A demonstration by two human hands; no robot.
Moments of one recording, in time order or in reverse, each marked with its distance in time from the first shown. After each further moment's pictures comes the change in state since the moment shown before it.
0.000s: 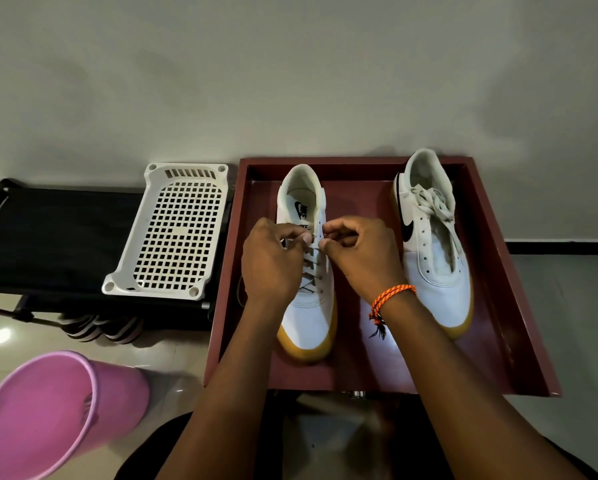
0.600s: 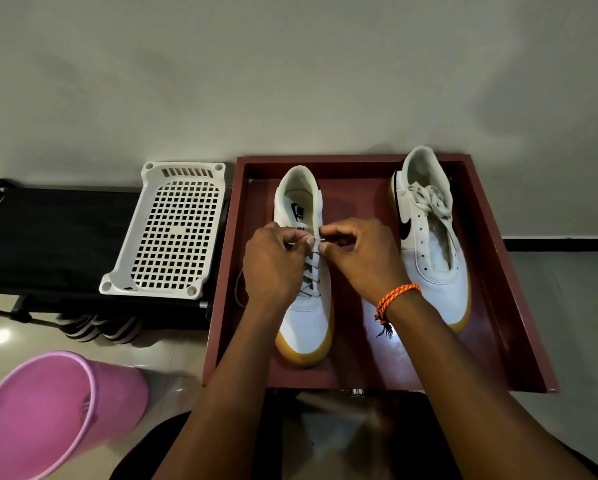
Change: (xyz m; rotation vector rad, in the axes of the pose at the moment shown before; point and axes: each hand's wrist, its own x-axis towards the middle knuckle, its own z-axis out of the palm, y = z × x) left_hand -0.001 -0.005 0.005 -0.030 -0.049 0.011; right_hand -0.004 0.001 -0.008 -0.077 -0.050 -0.080
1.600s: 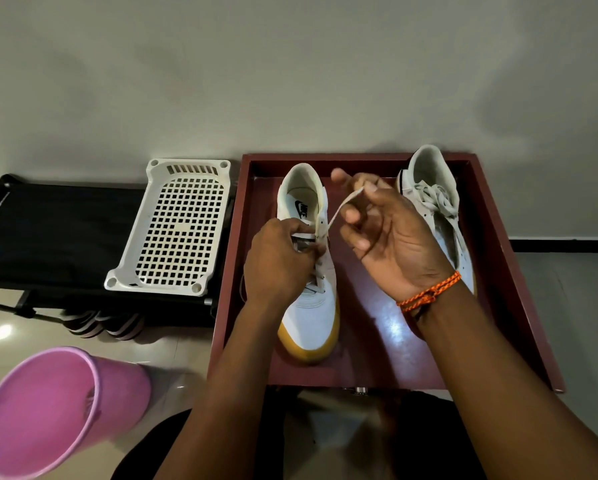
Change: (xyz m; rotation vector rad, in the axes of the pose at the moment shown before) left_hand 0.000 0.002 -0.011 0.161 -0.076 0.027; right_hand 0.002 -0.040 -0.032 1.338 -0.301 0.122
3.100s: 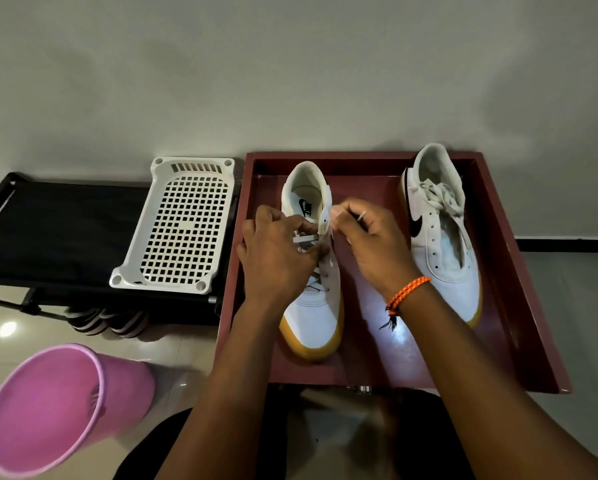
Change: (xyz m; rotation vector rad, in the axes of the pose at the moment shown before) left_hand -0.003 0.004 -0.008 0.230 0.053 0.064; right_hand 0.010 0.036 -0.016 -0.977 0.205 -0.163
